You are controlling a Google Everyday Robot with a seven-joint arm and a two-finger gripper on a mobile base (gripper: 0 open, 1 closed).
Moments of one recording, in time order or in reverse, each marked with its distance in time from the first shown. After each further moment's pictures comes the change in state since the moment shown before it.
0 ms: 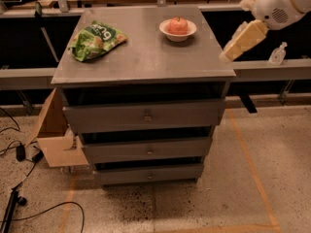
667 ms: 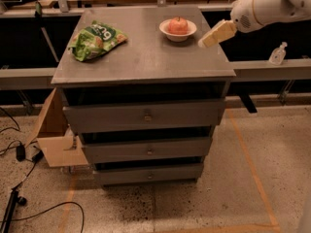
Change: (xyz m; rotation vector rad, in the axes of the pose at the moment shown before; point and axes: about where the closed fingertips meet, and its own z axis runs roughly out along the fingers) arm 0.003 -0.101 0.088 0.193 -0.154 0.179
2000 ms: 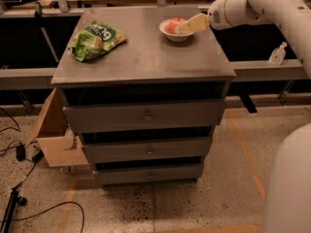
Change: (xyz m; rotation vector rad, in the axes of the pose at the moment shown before) arm -0.031 -0.009 0.072 0.045 -0.072 0.306
